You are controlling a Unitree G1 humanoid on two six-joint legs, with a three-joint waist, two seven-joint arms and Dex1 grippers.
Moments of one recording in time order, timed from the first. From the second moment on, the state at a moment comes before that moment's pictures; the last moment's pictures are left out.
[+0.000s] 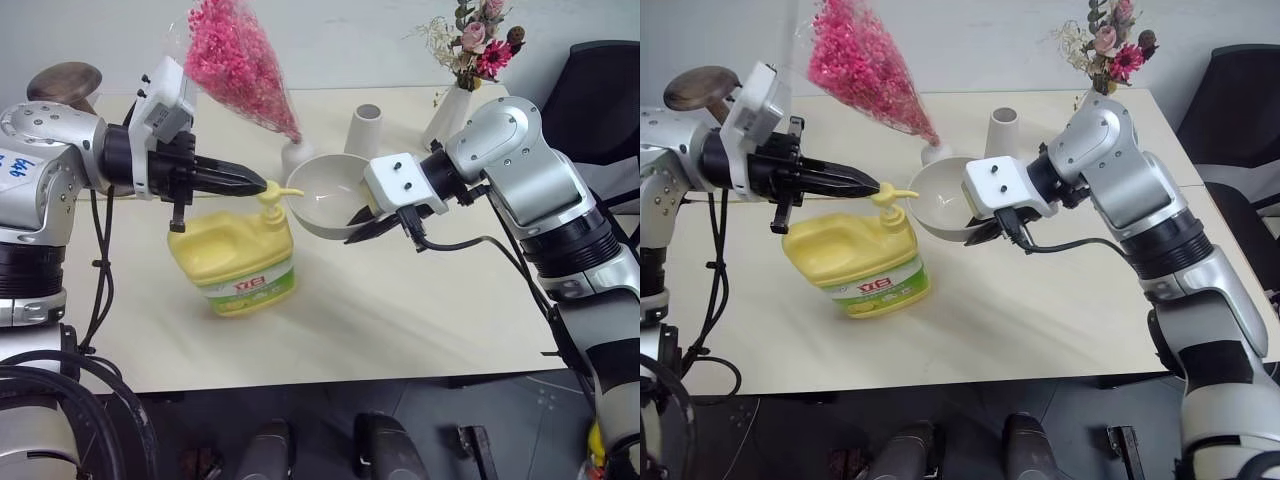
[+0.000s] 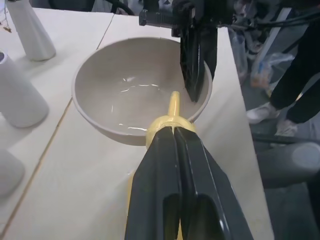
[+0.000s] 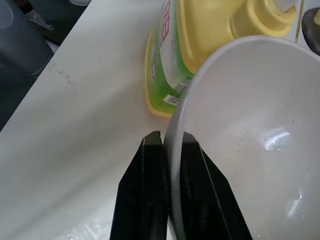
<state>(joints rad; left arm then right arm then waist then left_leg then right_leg) -1.02 0.90 -0.07 0.09 -0.47 0.69 -1.33 -1.21 -0.67 0.47 0.19 0.16 0.18 1.56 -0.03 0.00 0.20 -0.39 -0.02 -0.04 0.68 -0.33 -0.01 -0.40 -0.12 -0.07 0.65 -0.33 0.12</state>
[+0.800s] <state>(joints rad) -1.04 0.92 -0.15 0.13 -0.30 0.49 -1.40 -1.21 -0.67 0.47 0.14 0.18 0.20 1.56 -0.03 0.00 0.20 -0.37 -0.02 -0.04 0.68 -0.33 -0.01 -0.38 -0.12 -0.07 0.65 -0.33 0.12</state>
